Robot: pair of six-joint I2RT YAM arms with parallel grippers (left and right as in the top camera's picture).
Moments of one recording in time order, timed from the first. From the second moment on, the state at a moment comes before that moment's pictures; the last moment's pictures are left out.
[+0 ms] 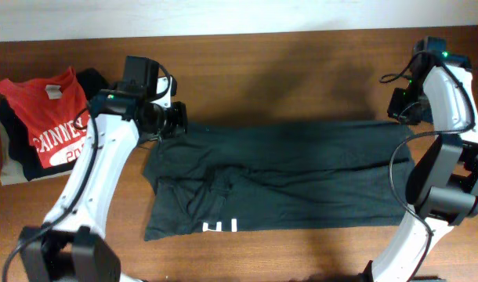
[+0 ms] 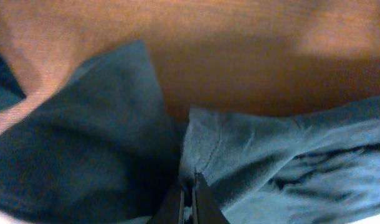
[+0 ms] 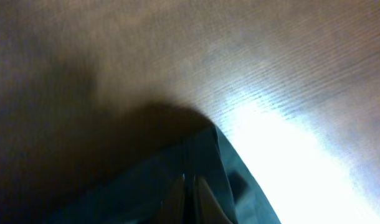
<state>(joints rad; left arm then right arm) -0.15 1.67 1.46 -1.00 0.24 -0.25 -0.28 2.12 1.84 -1.24 0.20 0.16</state>
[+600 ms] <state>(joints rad) -0.20 1.62 1.47 -1.58 0.30 -0.25 -0.29 2.11 1.80 -1.65 0.33 0.27</state>
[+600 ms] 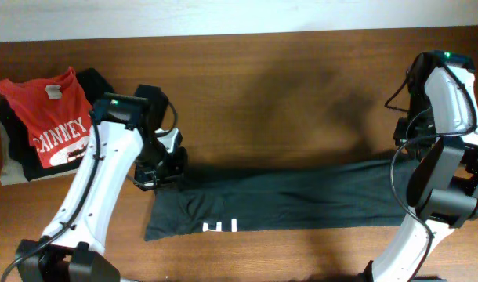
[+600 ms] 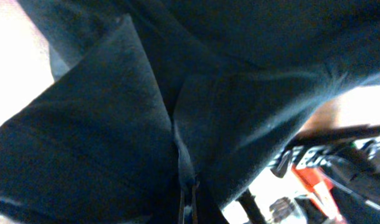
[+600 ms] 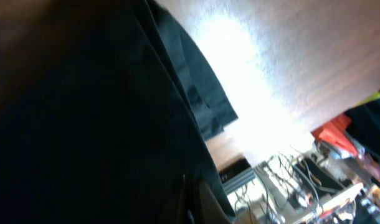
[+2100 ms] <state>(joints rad) -0.13 1.61 1.03 -0.86 0.04 -0.26 -0.49 2.10 1.55 -1.56 0.27 0.39</state>
